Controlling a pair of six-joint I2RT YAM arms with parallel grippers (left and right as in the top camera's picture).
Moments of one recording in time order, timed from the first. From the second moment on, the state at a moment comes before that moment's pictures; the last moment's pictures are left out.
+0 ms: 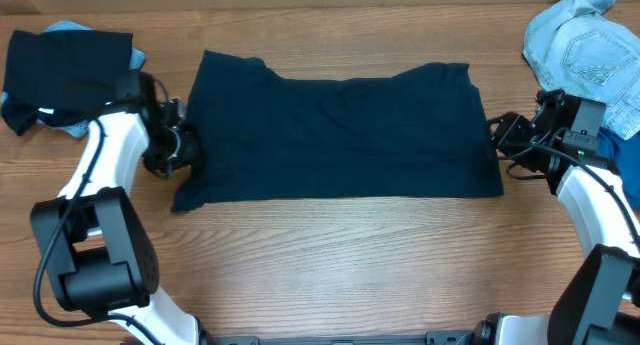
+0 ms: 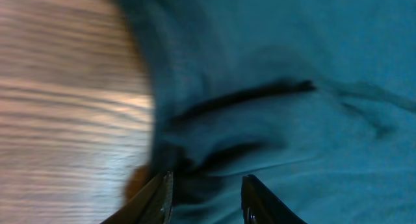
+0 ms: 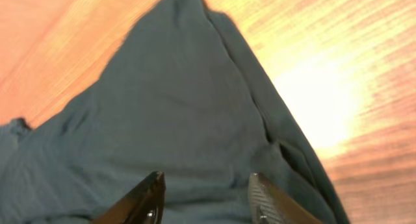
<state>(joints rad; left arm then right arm) 0.17 1.87 1.31 -0.86 0.21 -0.08 -0.30 1.57 0.94 -0.33 -0.41 0.34</state>
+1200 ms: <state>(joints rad) -0.14 1.22 1.05 -0.90 -0.06 -0.22 -0.26 1.57 0.94 -0.82 -0.46 0.38</state>
